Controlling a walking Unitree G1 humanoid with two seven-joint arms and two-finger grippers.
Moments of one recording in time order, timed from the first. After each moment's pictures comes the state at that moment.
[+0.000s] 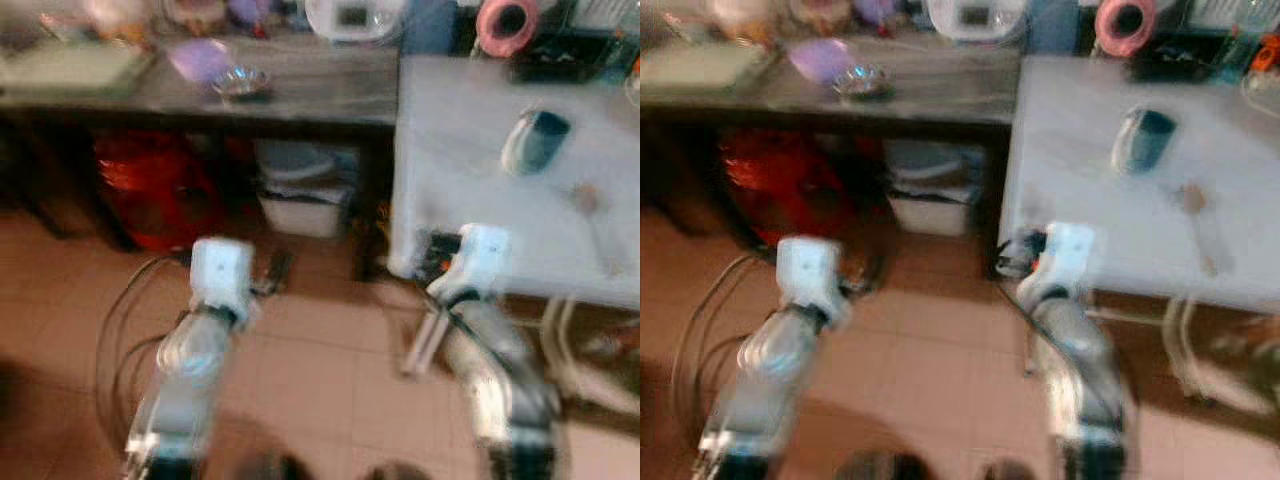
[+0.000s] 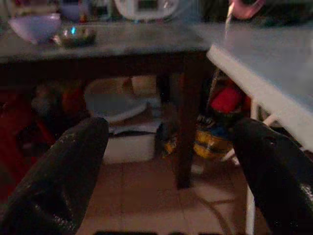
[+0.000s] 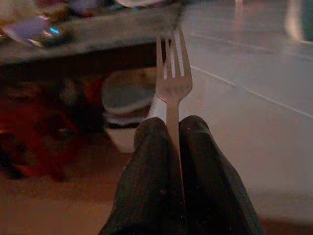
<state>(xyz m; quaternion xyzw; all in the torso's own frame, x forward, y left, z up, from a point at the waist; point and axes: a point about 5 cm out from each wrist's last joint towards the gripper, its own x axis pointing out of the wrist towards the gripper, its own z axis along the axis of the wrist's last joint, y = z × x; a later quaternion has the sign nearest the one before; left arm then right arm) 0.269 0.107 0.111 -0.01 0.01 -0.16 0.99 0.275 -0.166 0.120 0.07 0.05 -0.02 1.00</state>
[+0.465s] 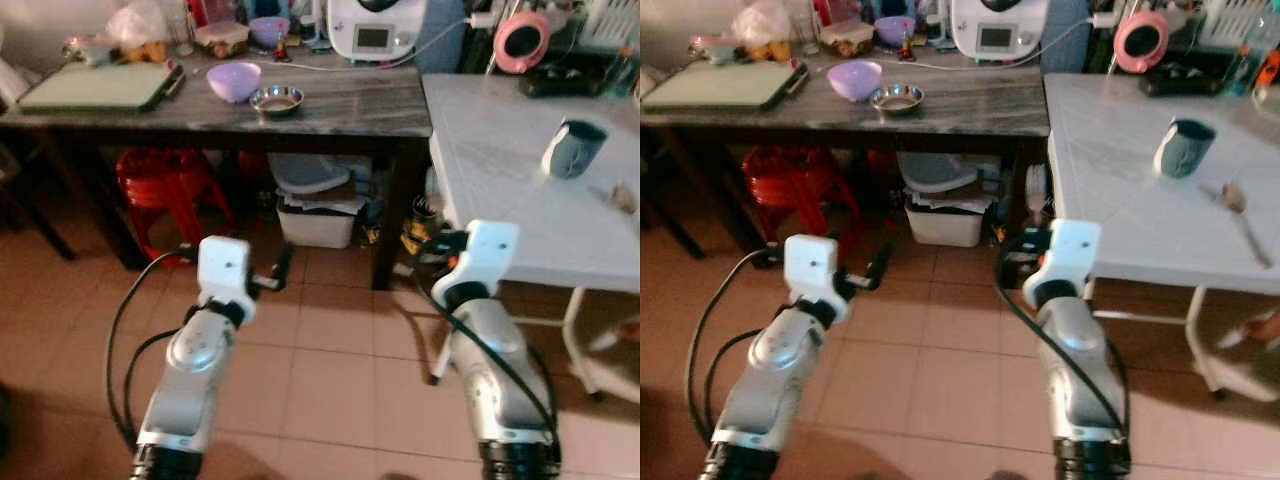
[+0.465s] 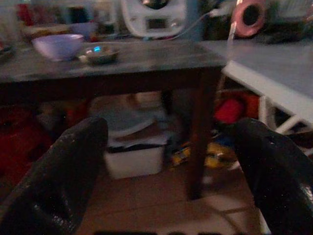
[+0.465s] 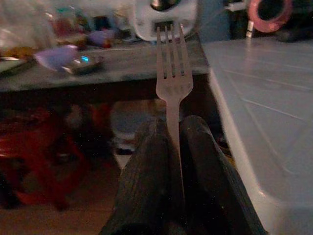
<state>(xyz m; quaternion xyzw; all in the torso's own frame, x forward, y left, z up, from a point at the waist) 0.275 0.100 0.113 -0.02 -0.01 -0.17 0.99 0.279 -0.167 0.133 0.04 0.00 -0.01 1.00</state>
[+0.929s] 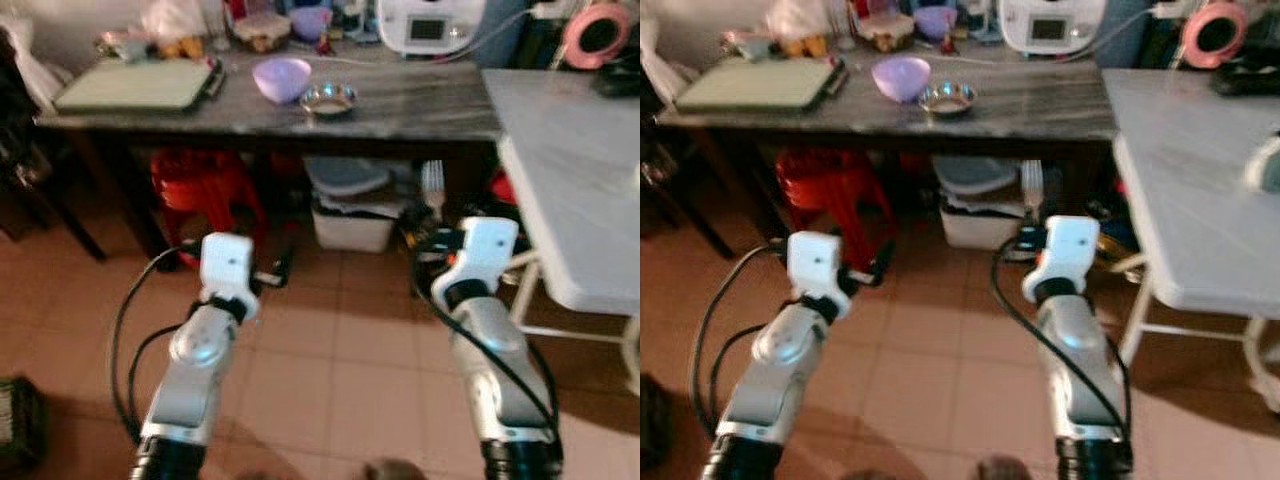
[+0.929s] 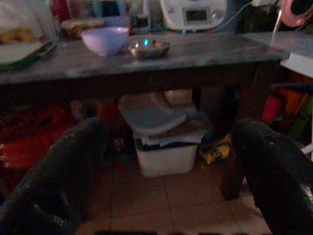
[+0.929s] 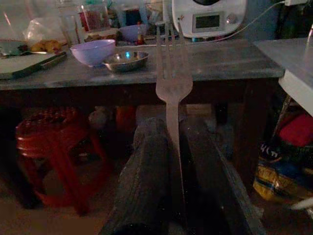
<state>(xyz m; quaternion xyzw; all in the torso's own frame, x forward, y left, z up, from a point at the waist) 0.278 0.106 0.108 -0.01 -0.01 -0.16 0.99 0.279 -0.159 0.135 0.03 -0.01 0.02 1.00</state>
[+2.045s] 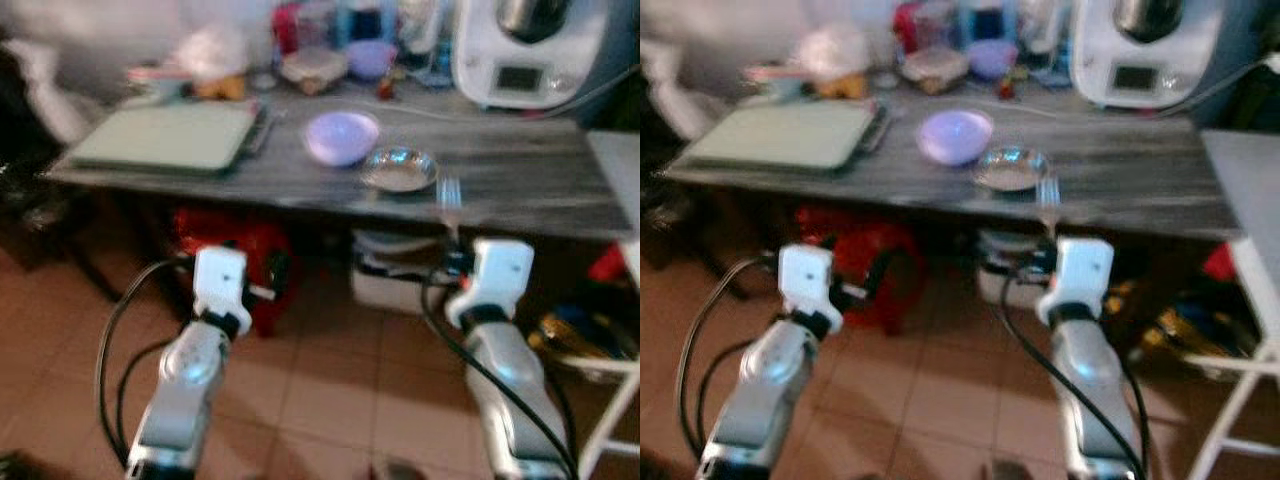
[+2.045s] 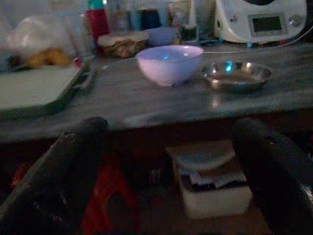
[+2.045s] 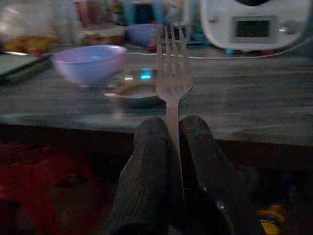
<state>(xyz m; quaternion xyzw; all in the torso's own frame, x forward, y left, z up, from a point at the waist) 0.258 0.121 0.104 0.01 -0.02 -0.15 0.99 0.253 -0.170 0.125 0.00 0.00 -0.01 1.00</state>
